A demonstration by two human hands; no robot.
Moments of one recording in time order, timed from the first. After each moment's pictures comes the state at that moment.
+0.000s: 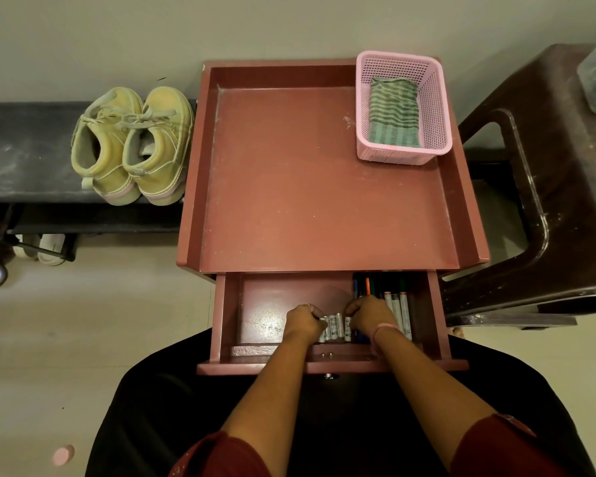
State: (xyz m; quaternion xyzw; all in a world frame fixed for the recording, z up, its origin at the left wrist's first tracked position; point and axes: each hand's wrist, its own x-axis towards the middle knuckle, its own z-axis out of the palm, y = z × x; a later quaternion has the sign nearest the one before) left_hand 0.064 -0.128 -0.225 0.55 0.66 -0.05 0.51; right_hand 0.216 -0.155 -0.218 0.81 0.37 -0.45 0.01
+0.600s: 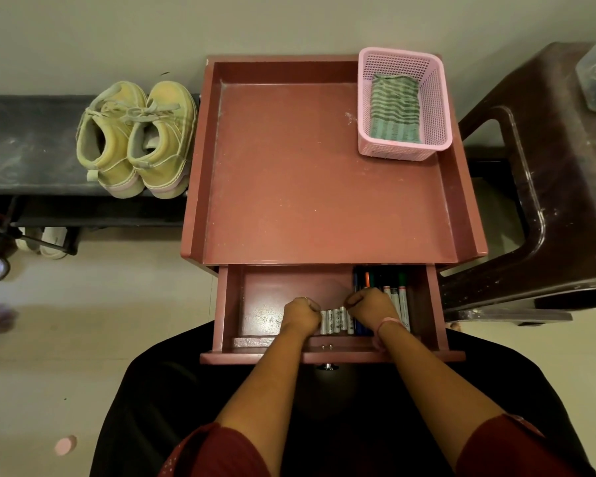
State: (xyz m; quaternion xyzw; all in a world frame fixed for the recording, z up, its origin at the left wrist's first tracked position) left_hand 0.058 -0.125 -0.222 0.54 0.66 -0.06 0.51; right_hand 0.216 -0.158 -0.213 0.82 0.37 -0.44 -0.05
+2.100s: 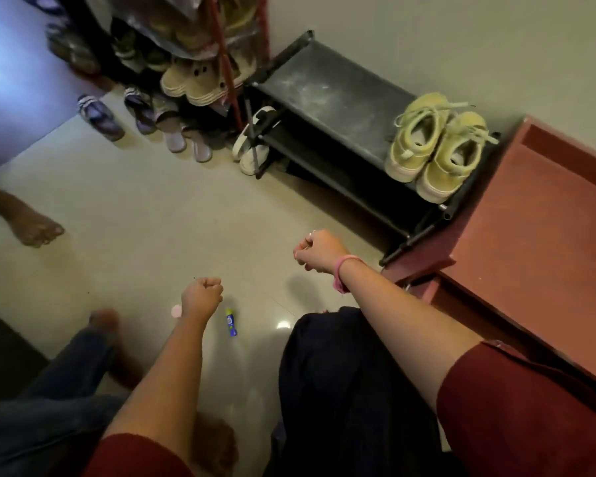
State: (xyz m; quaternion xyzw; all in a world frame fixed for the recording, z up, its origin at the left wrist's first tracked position) left_hand -0.422 -0.214 -0.185 0.13 0.85 0.30 0.42; right_hand -0.229 -0.065 -0.085 0.55 0.68 -0.48 0.05
